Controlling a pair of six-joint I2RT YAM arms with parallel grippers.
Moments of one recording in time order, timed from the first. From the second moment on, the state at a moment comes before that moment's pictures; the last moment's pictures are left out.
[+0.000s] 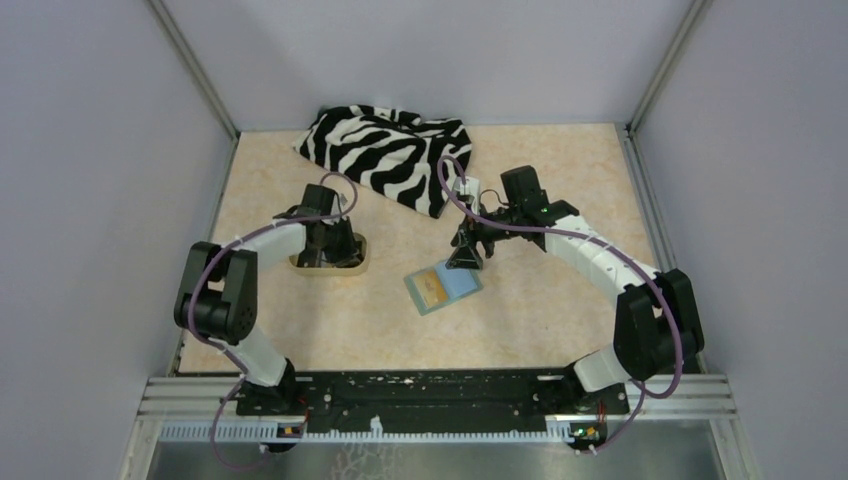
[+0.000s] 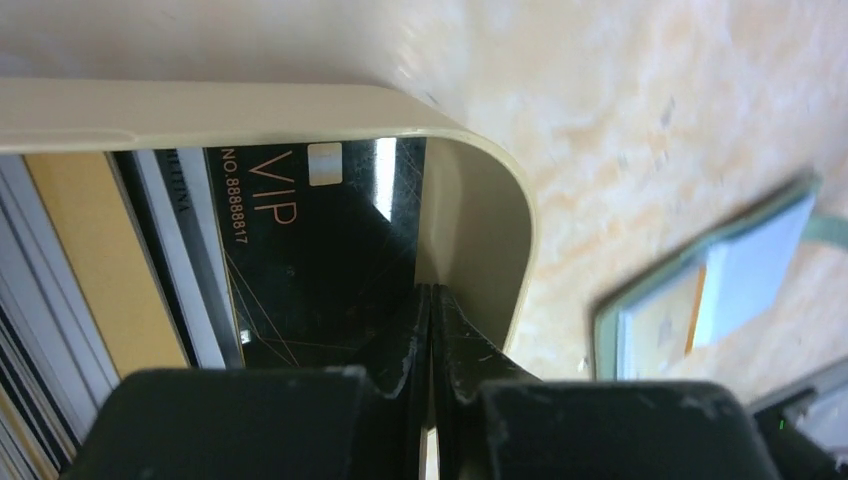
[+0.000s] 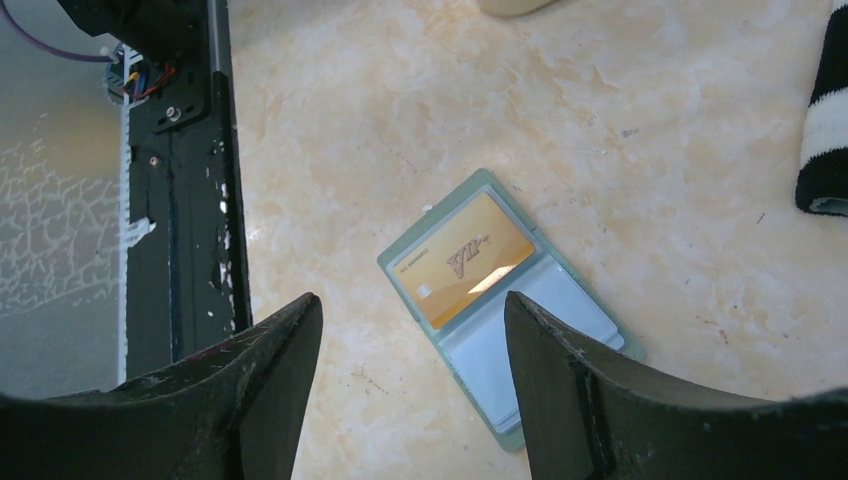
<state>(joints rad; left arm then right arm) -0.22 1.69 0.96 -0.36 0.25 -0.48 0.43 1.45 1.05 -0.42 -0.94 -0.39</state>
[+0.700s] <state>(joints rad) -0.25 1.33 0.90 -0.36 -0.08 -0.20 0.43 1.45 1.05 -0.43 -0.94 -0.40</state>
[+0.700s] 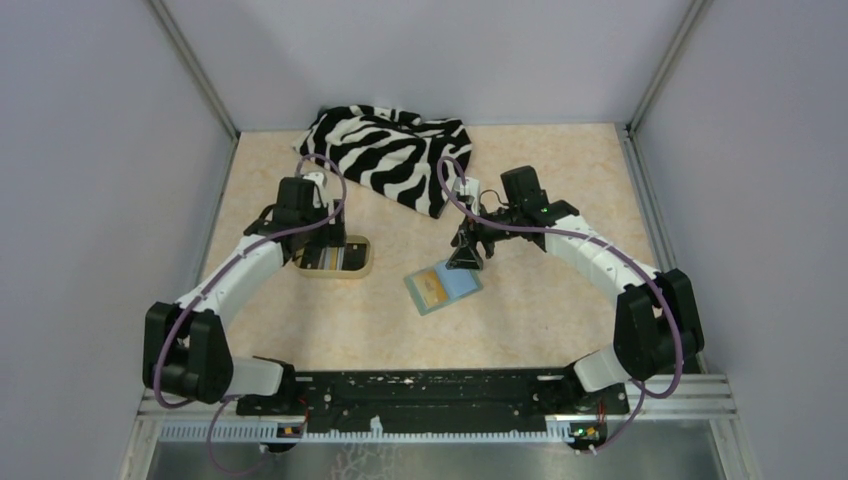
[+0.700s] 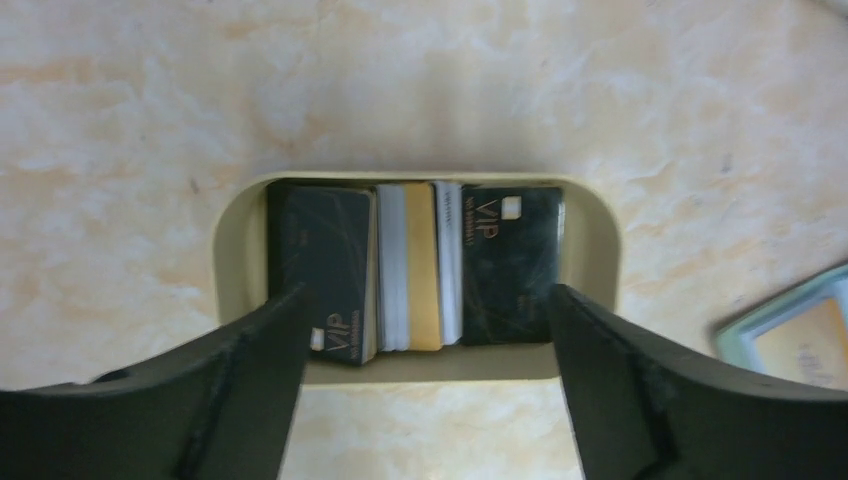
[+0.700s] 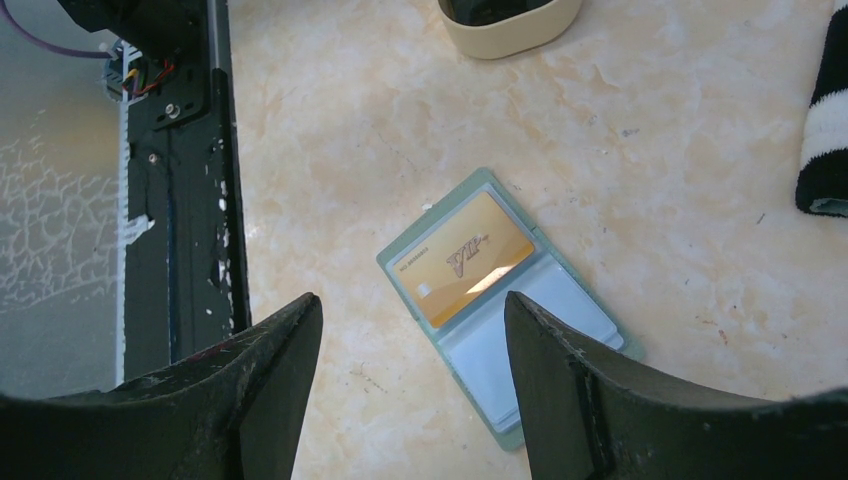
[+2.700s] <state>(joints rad) -0.25 1.57 1.02 -0.54 -0.41 0.04 0.43 1.47 1.05 -0.48 -0.95 -0.44</state>
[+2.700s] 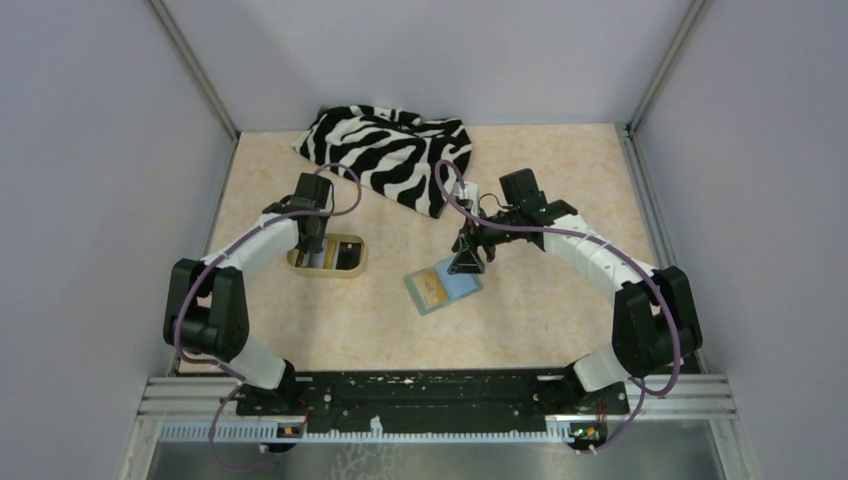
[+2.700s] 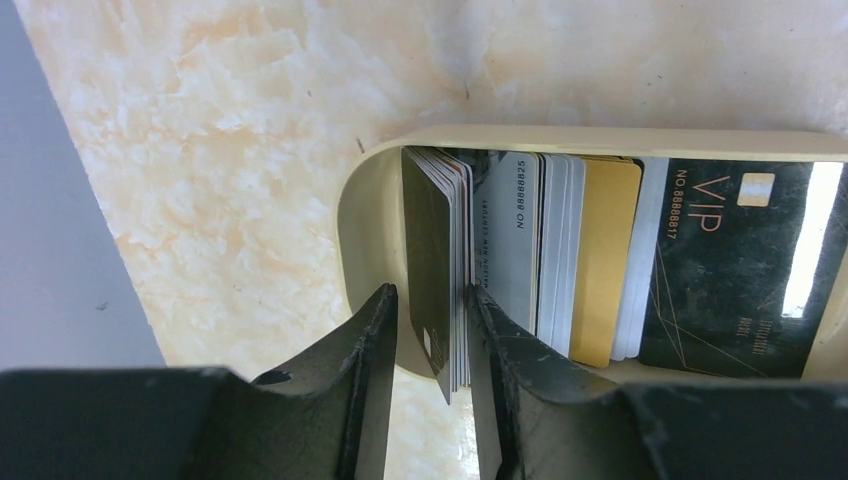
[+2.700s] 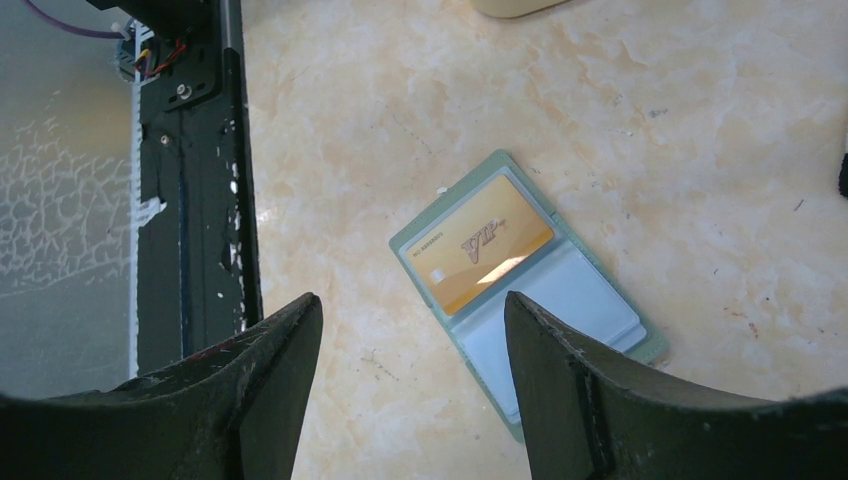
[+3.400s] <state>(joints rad) -0.20 1.56 1.01 -0.53 -0.44 0.02 0.43 1.47 1.05 -0.48 -0.97 -0.44</state>
